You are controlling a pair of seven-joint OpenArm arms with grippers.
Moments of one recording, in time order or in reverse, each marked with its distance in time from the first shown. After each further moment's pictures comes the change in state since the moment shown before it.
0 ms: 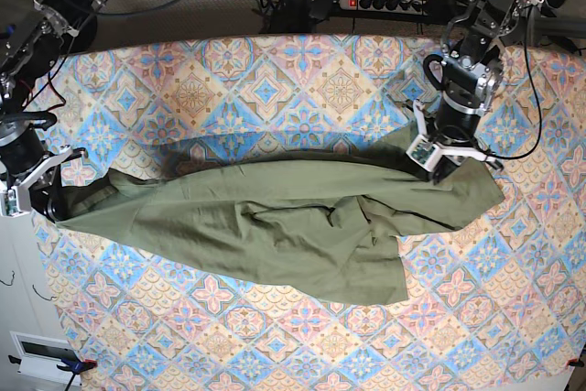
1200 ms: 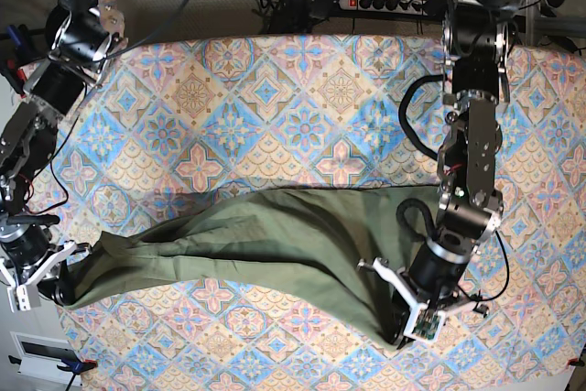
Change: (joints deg) left arm -39.3 20.3 -5.1 -9.4 -20.0 -9.2 9.0; right arm 26.9 0.5 -14.3 -20.0 -13.2 -0.2 3.0
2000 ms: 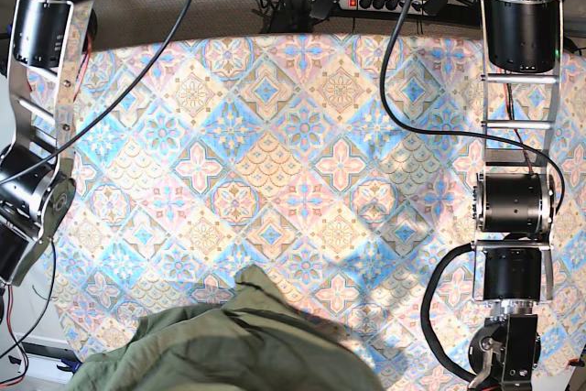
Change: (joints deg) left arm -48.7 2.1 7.6 -46.8 -7.9 0.1 -13.0; right arm 46.5 2.0 -12.8 -34.1 -14.8 0.2 21.1
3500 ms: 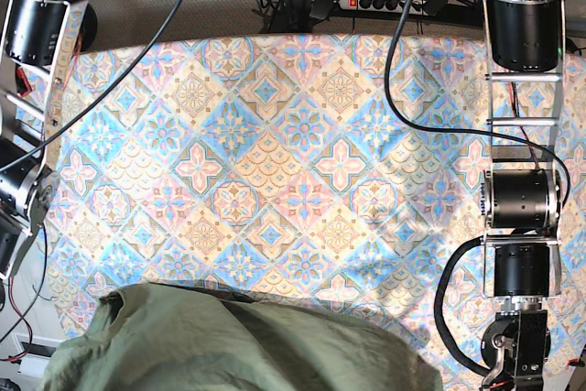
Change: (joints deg) left arm 0.4 -2.3 0.0 -2.0 -1.3 0.6 -1.1; right arm 0.0 4.1 -4.8 -16.4 -0.2 0.0 24.8
